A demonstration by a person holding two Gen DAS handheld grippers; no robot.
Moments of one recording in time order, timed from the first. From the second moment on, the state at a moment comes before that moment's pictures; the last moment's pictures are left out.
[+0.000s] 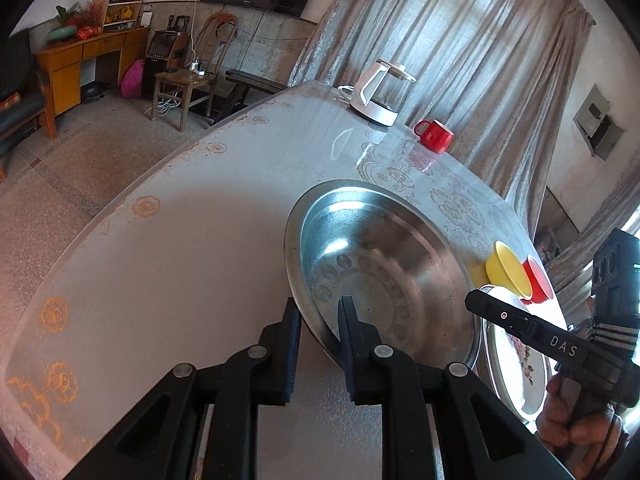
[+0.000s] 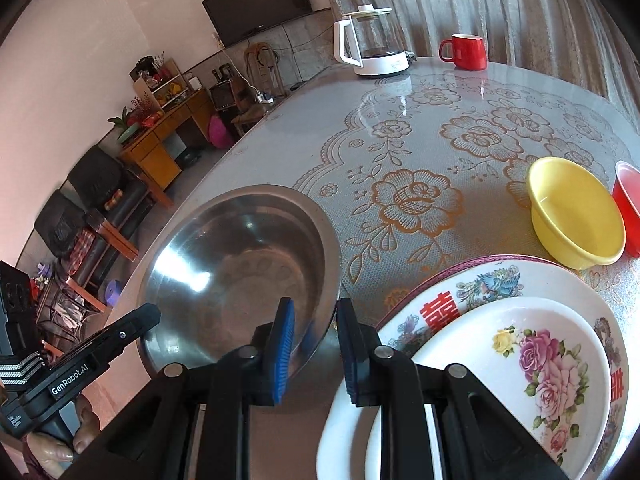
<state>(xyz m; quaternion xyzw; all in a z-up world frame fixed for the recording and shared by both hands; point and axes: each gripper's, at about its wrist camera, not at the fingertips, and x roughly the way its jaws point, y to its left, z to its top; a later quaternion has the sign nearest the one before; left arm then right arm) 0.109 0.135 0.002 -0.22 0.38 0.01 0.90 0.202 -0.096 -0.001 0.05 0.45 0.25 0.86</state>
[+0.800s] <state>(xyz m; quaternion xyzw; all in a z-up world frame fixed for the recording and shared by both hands) 0.072 0.125 0.017 -0.13 0.35 0.08 0.92 0.174 -0.111 0.014 0.09 0.42 0.26 0.86</state>
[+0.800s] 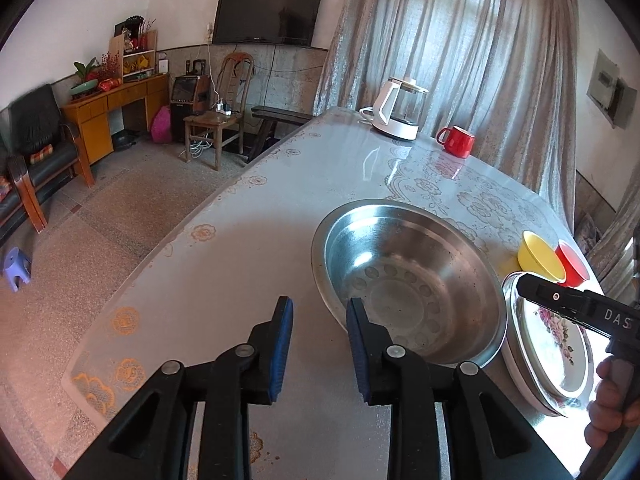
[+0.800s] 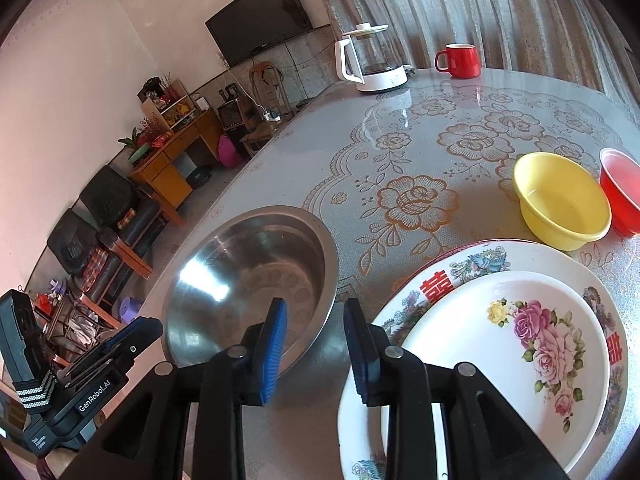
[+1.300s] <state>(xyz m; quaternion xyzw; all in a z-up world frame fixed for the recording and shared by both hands) 0.069 0.090 0.040 -0.09 0.33 0.05 0.94 0.162 -0.178 0.025 0.15 0.39 0.22 0.88</state>
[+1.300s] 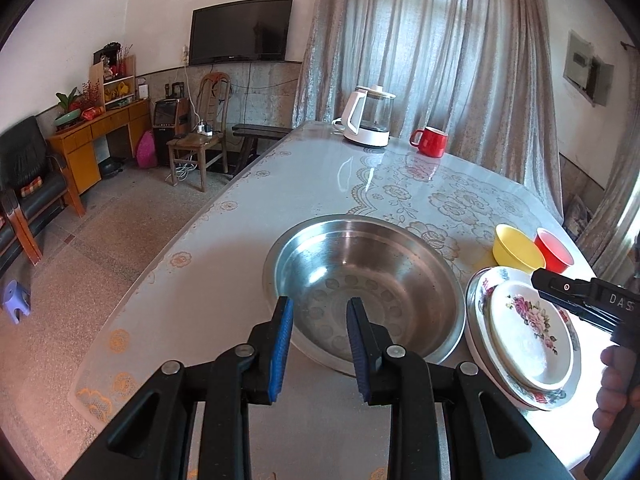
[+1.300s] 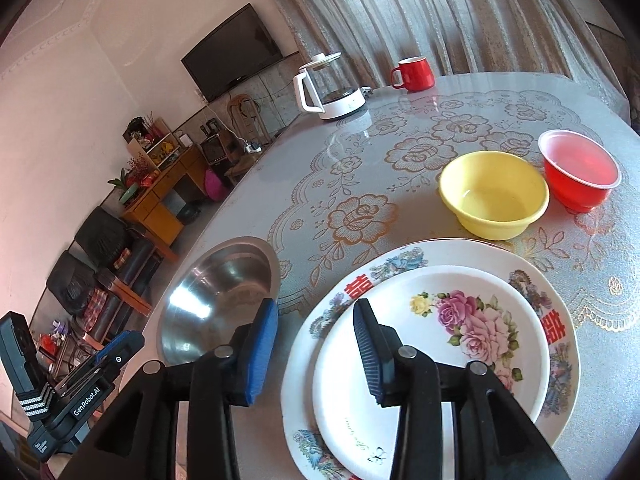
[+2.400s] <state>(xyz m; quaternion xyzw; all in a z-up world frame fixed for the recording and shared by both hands) 0.274 -0.082 0.051 -0.10 0.45 -0.17 0.87 0.248 -0.346 -0.009 0.30 0.40 0.09 0.86</state>
